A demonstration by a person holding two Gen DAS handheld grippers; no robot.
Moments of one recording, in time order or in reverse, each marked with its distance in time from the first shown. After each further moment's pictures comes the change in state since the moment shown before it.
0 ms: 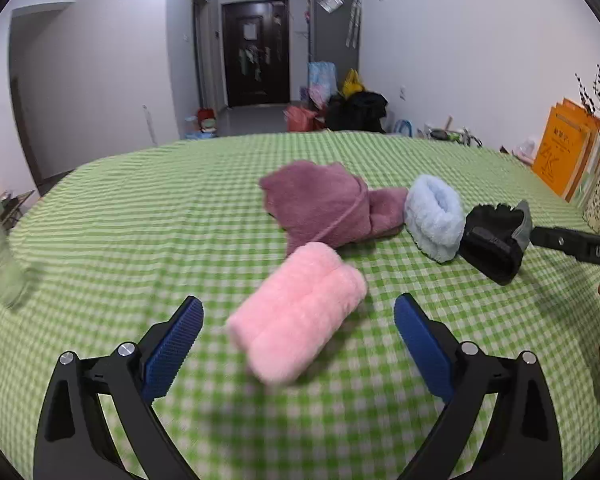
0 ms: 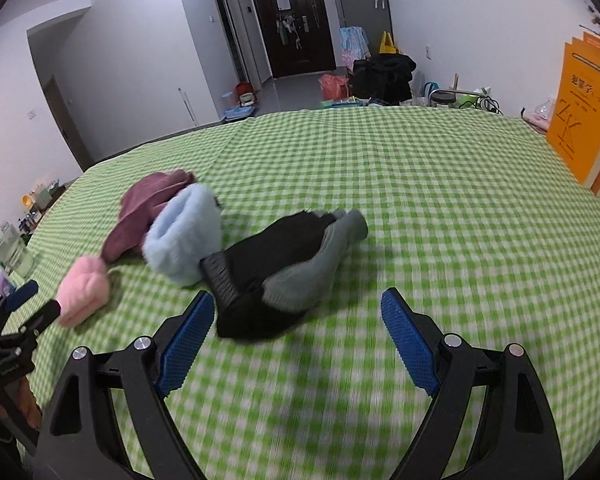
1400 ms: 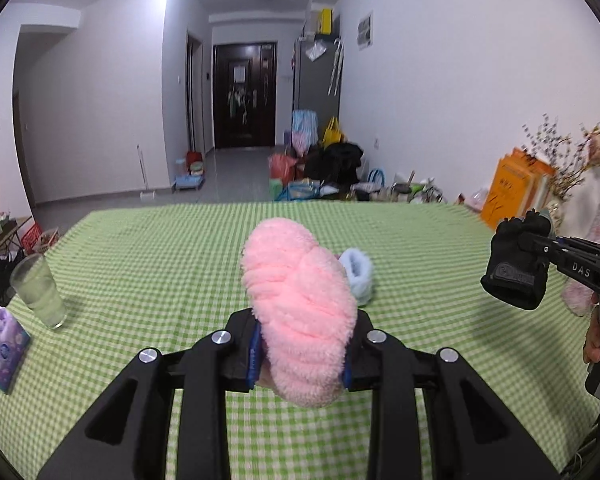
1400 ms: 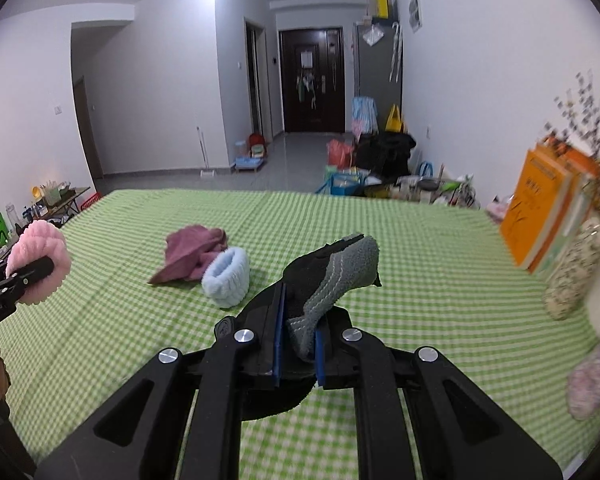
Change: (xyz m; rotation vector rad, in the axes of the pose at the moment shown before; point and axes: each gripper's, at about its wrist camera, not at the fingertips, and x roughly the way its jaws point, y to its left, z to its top) left arm -0.170 -0.031 0.021 -0.011 -0.189 -0.050; right arm -0.186 0.024 -0.014 -0.170 -0.256 -0.035
